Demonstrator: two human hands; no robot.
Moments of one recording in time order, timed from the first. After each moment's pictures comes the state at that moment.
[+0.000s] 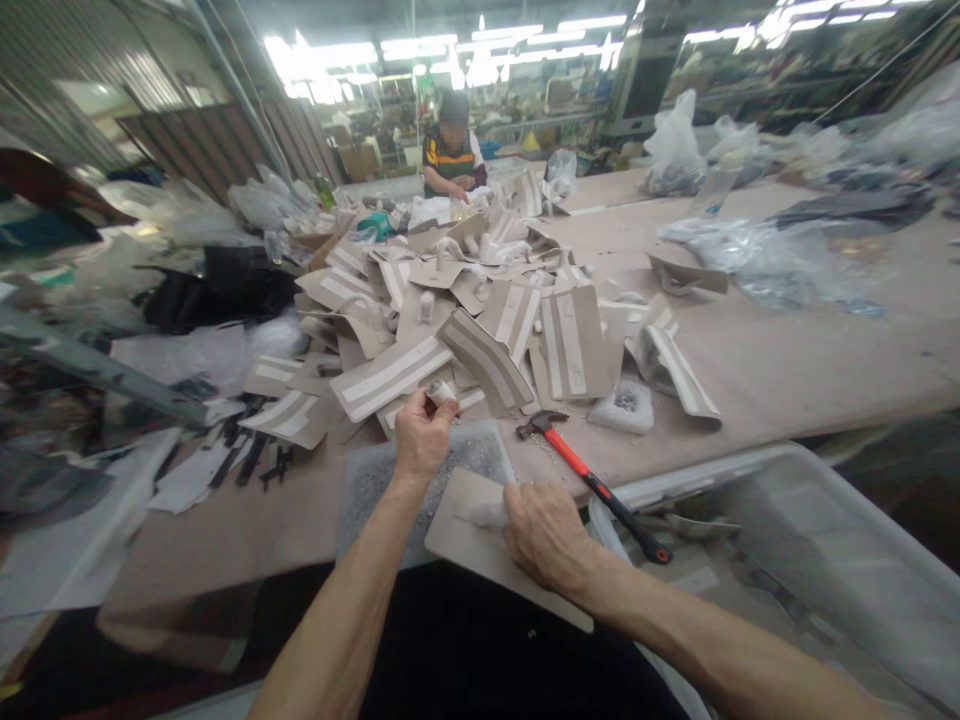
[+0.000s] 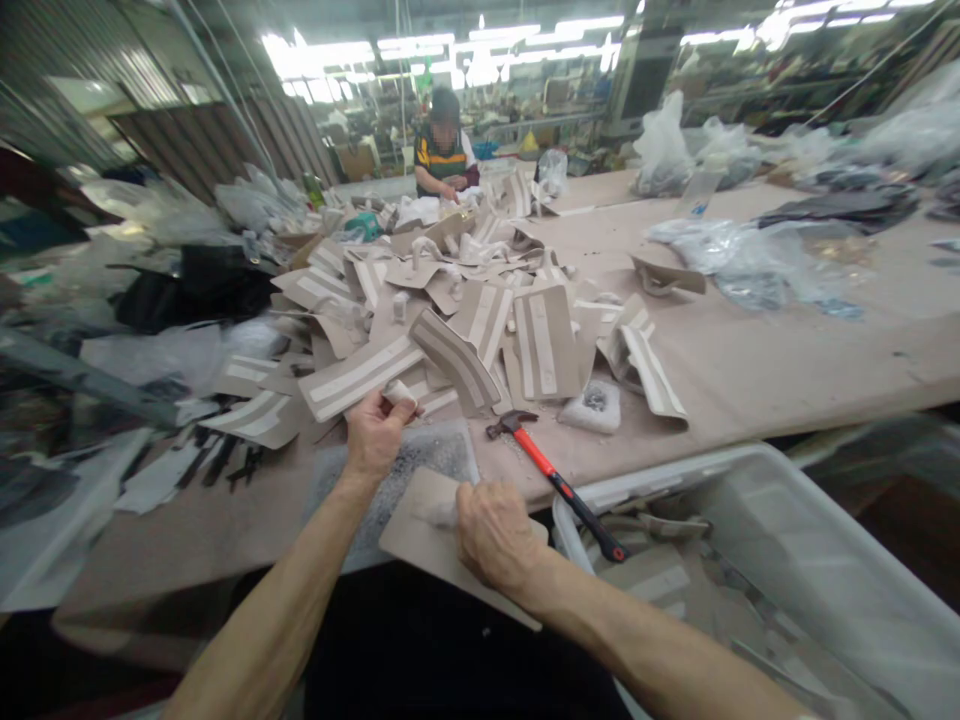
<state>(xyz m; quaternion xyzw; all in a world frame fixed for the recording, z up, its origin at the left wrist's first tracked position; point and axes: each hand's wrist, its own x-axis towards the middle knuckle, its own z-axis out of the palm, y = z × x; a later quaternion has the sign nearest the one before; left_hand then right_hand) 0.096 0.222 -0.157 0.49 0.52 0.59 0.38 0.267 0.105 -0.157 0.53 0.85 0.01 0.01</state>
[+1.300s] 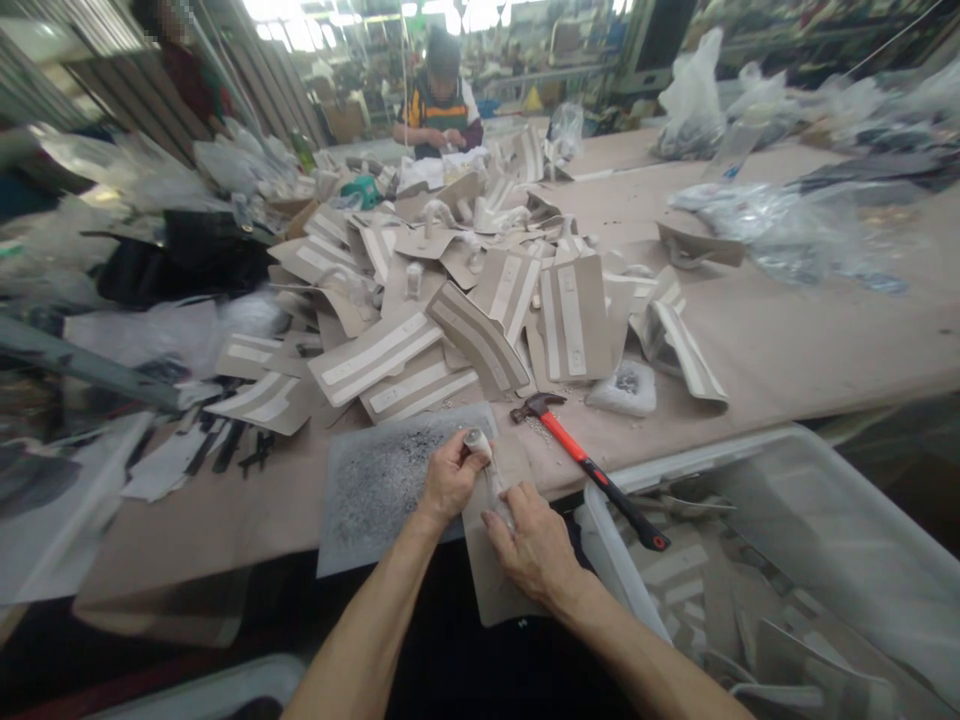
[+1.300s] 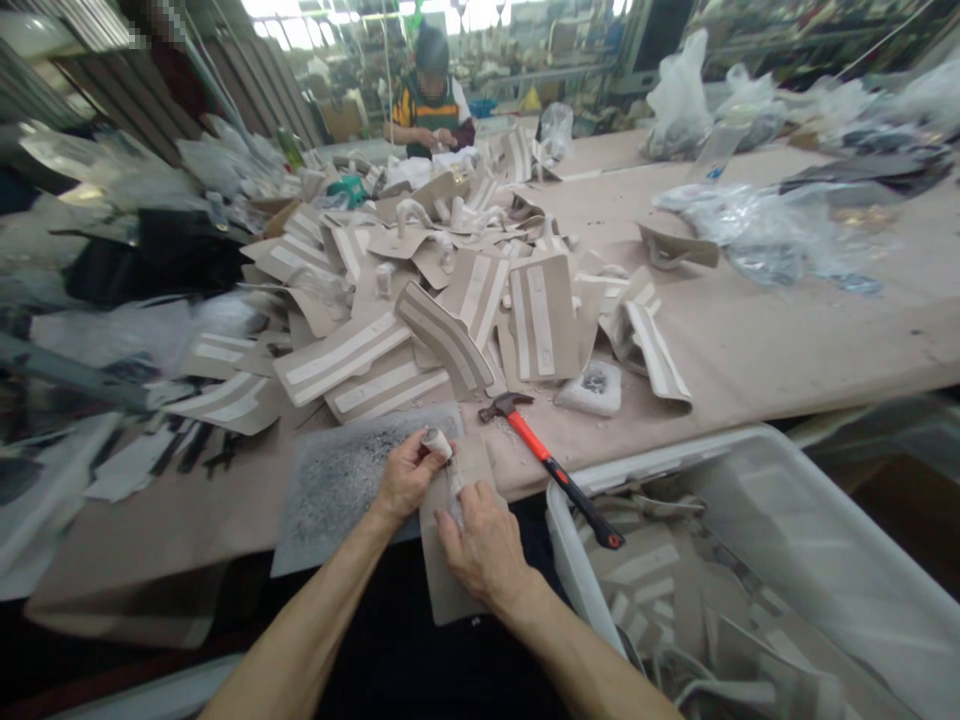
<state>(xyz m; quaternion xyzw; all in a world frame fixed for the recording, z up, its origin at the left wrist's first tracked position) 0.121 0.172 -0.238 0.58 0.48 0.45 0.48 0.264 0.085 -0.217 0.63 0.73 -0.17 -0.18</state>
